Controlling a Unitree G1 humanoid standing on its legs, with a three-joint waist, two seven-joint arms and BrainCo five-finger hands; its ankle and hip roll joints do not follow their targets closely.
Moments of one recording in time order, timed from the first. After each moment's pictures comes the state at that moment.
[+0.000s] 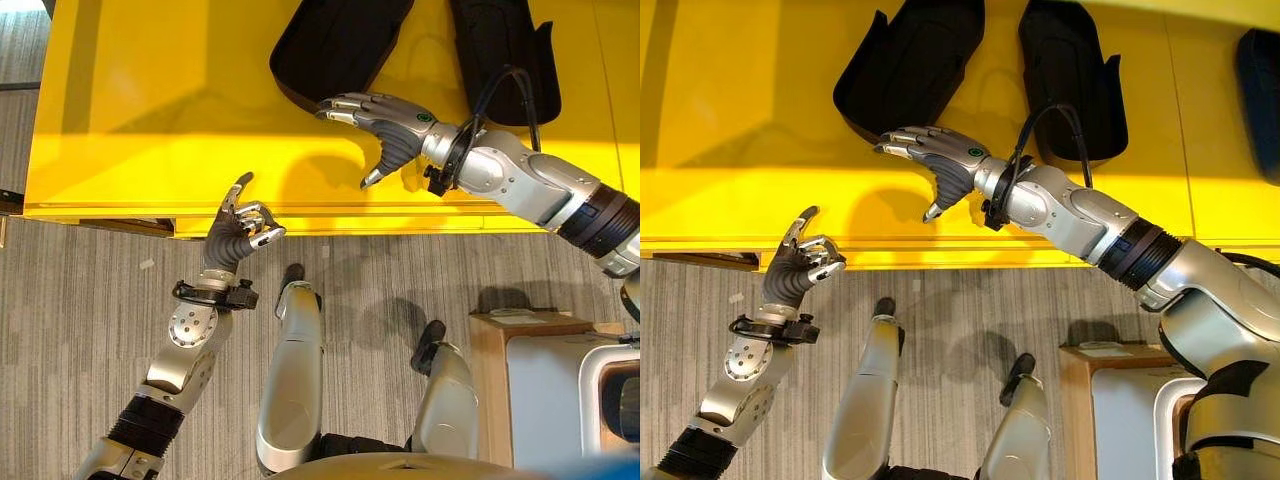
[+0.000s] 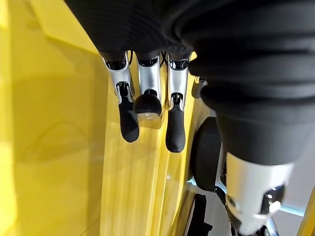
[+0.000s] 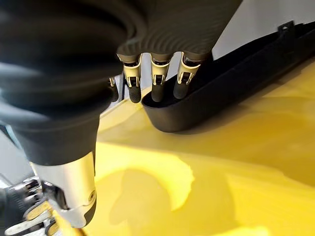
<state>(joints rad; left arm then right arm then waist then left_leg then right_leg) -0.05 0.58 -0.21 -0.06 -0.58 -0.33 0.14 -1.29 -0.86 1.04 0.18 -0.08 -0.21 -0.02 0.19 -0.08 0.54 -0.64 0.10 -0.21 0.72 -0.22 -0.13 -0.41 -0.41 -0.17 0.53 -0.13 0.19</state>
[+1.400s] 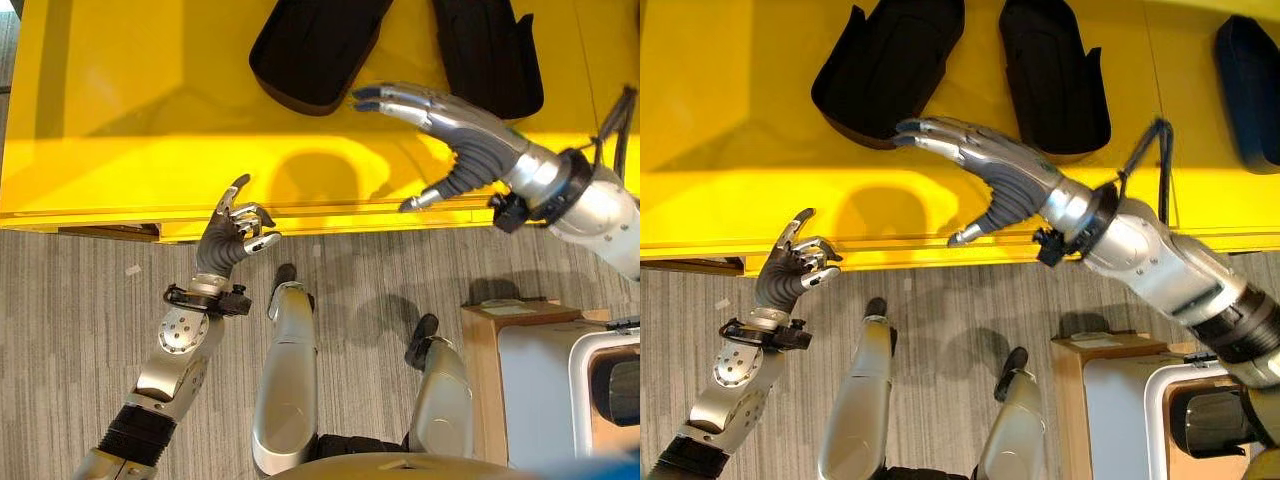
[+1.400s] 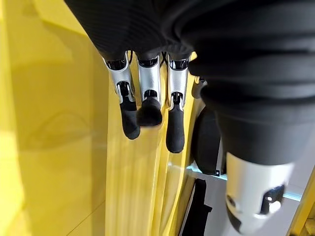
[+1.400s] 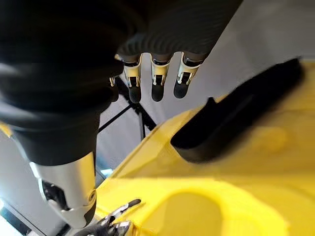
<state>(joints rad) 0.01 0.59 -0.16 -0.10 -0.57 -0.33 0.09 -0.79 -1.14 0.58 -0.30 0.10 -0.31 -0.02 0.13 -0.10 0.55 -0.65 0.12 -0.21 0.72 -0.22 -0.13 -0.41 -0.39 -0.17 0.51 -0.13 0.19</state>
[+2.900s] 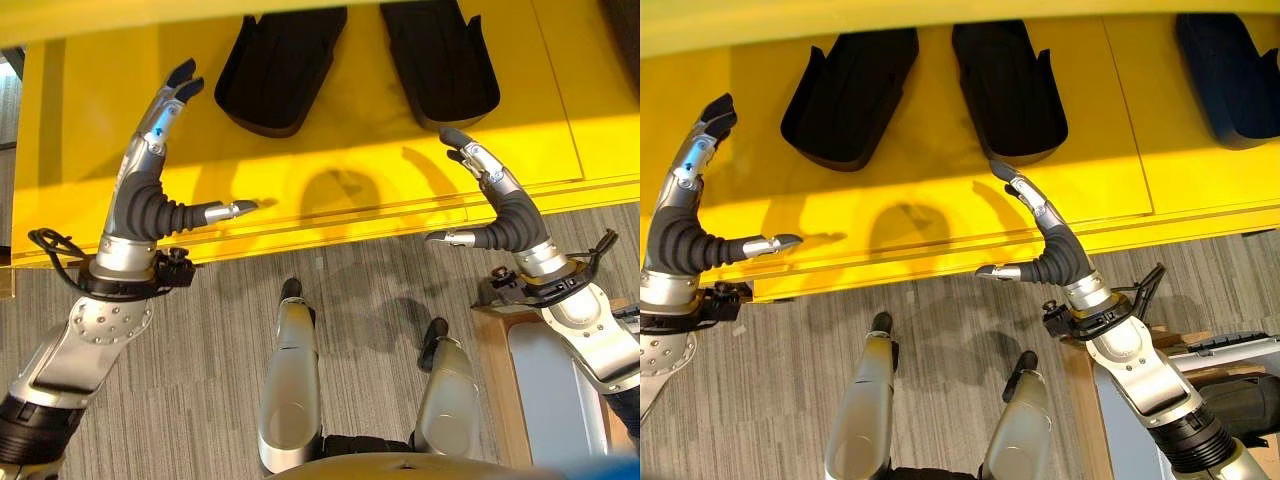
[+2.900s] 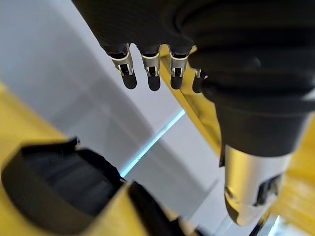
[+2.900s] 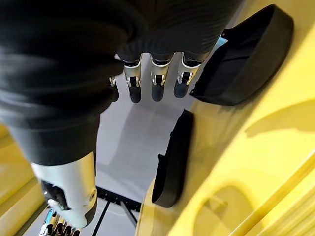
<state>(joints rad) -0.09 1.04 0.07 -0.31 0.16 -0.39 0.43 -0.19 -0.79 0.25 -0.31 0.20 -0.37 -0.13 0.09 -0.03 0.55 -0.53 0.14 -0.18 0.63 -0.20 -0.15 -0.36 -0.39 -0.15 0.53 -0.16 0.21</state>
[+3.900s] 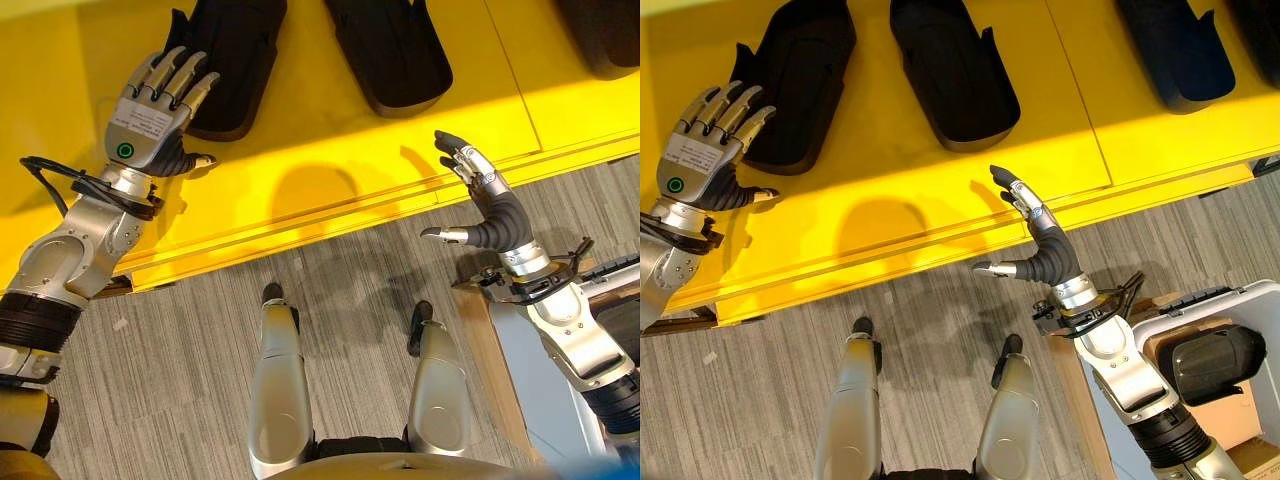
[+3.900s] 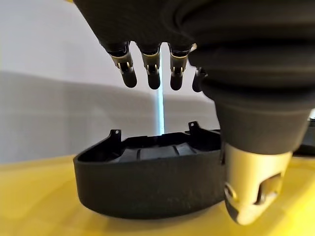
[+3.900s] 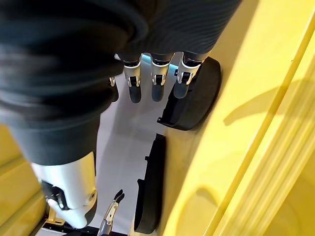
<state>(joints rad) -0.50 1.08 -0.21 0.18 0.71 -0.18 0.53 -0.21 -0.70 0.29 -0.25 0.25 -0.39 -0.11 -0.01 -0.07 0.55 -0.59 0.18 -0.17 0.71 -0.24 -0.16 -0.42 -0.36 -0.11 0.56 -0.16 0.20</state>
